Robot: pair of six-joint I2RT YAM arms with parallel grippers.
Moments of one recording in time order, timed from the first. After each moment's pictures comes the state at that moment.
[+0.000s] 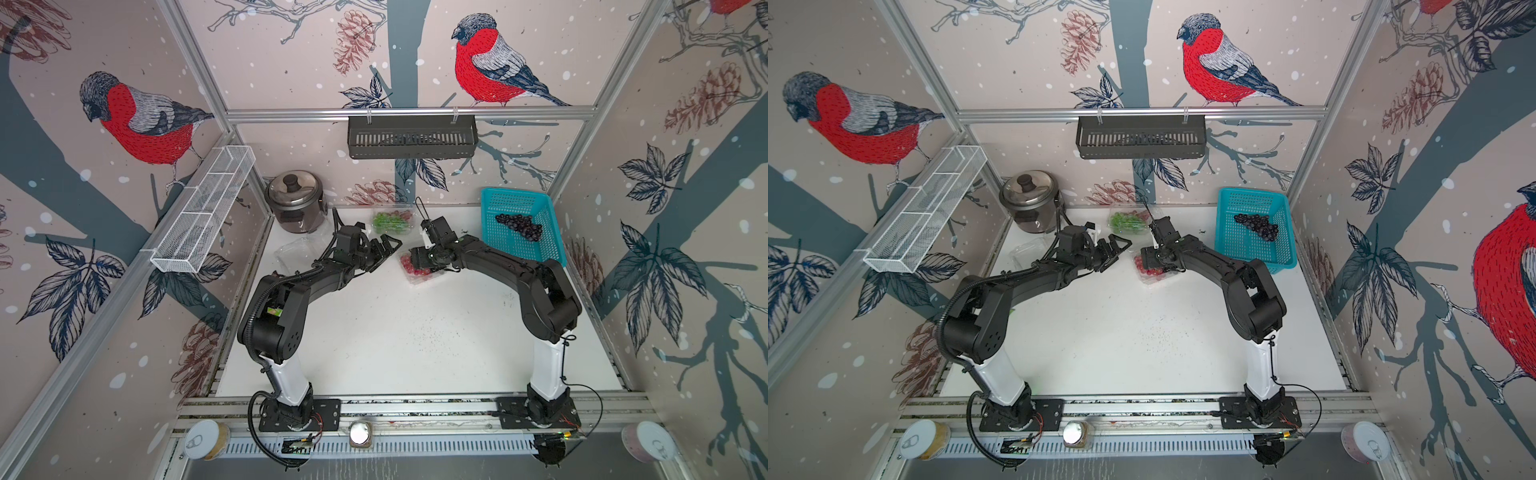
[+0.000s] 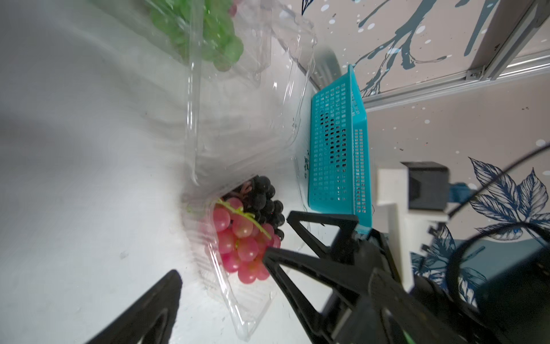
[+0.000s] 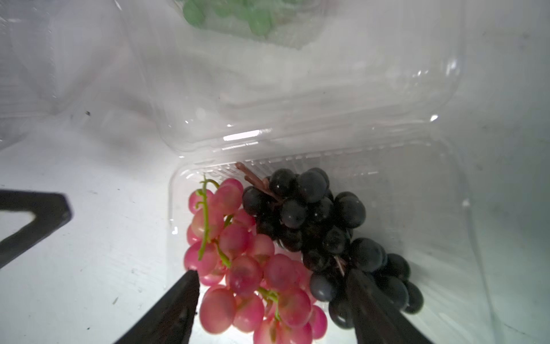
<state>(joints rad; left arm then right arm) -0.33 1.78 1.04 0.26 0.55 -0.93 0.59 1.97 1.48 -0.42 -0.05 0.31</state>
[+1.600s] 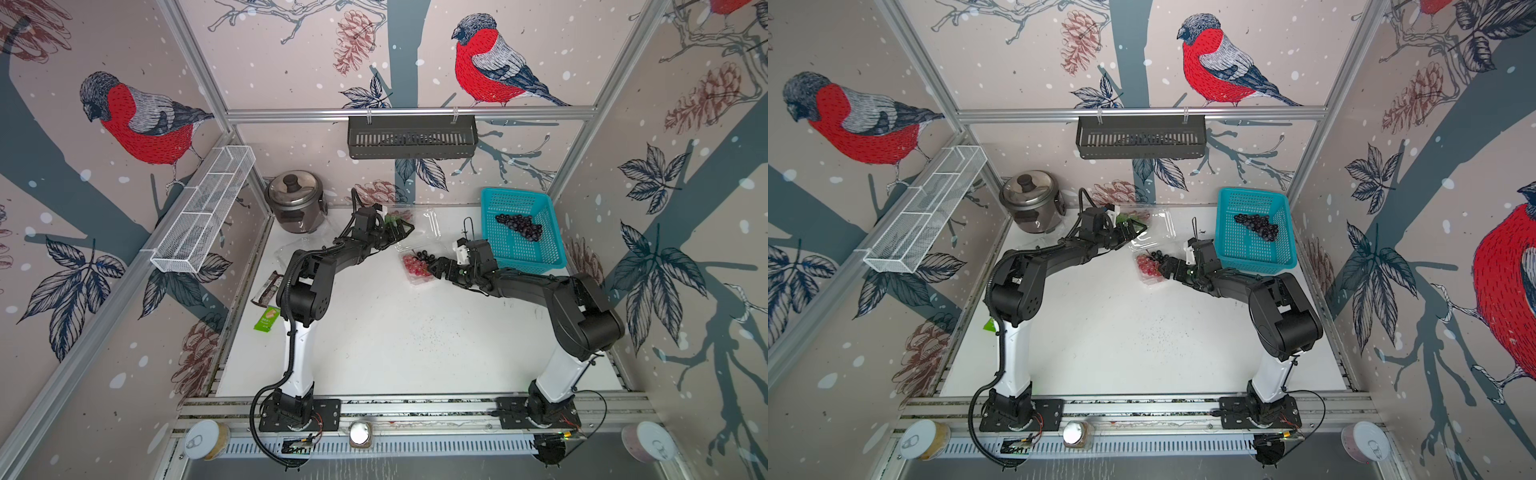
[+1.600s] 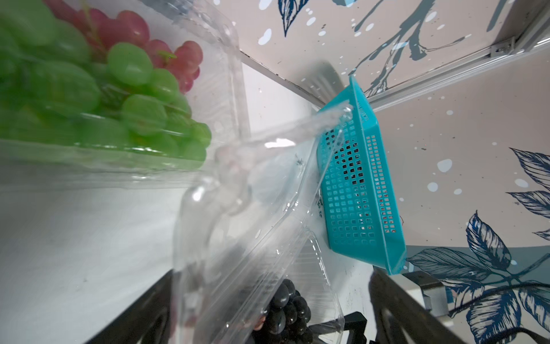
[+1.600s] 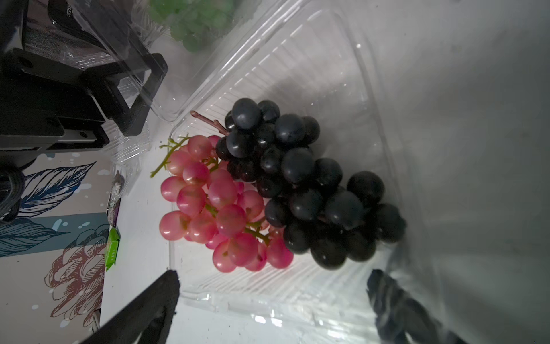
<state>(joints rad) -0.35 2.15 1.46 0.23 0.58 -0.77 0.39 1.77 0.91 0.13 -0.44 0.63</state>
